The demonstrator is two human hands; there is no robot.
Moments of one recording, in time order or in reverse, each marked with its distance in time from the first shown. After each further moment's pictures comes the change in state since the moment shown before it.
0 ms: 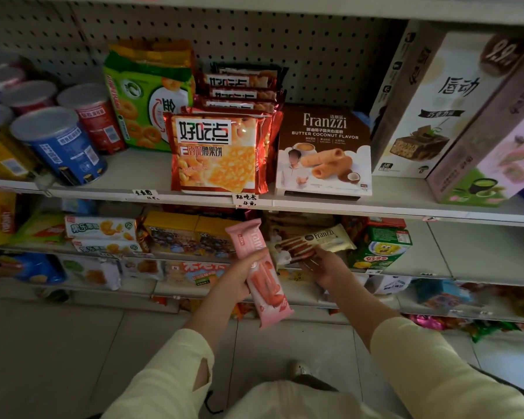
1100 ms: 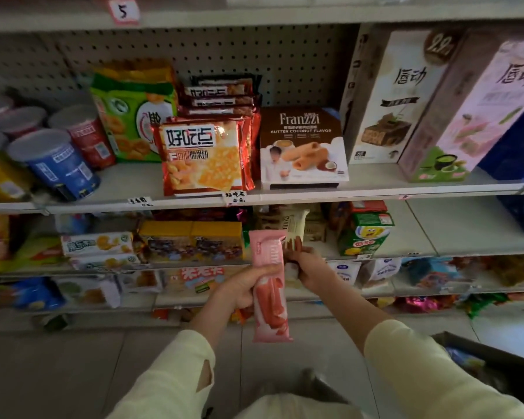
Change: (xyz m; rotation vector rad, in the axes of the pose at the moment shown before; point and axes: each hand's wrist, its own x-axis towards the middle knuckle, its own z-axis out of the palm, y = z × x) left_hand -0.029 -0.012 0.007 0.300 -0.231 -0.122; right_hand -0.040 0.028 0.013 -0.243 -0.180 -0.095
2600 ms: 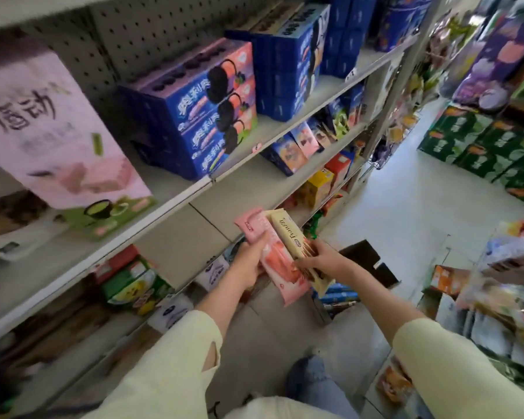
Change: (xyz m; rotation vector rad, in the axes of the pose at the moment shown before) left_hand 0.164 -0.045 0.458 0.330 -0.314 0.056; right_hand -0.161 -0.070 -0.463 -0.426 0.500 0.001
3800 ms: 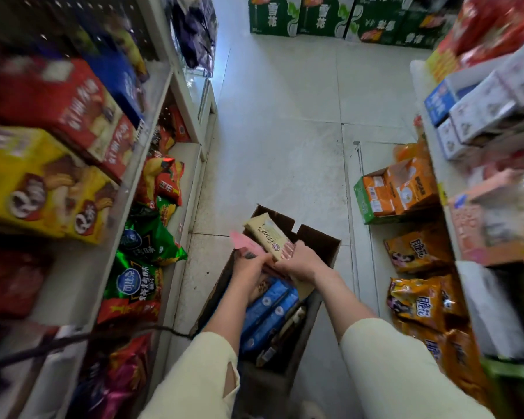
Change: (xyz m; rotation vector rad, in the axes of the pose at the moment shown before) left_hand 0.498 -0.353 0.271 0.425 -0.285 -0.405; right_hand 0.373 0.438 -0.174 0.283 0.475 0.467
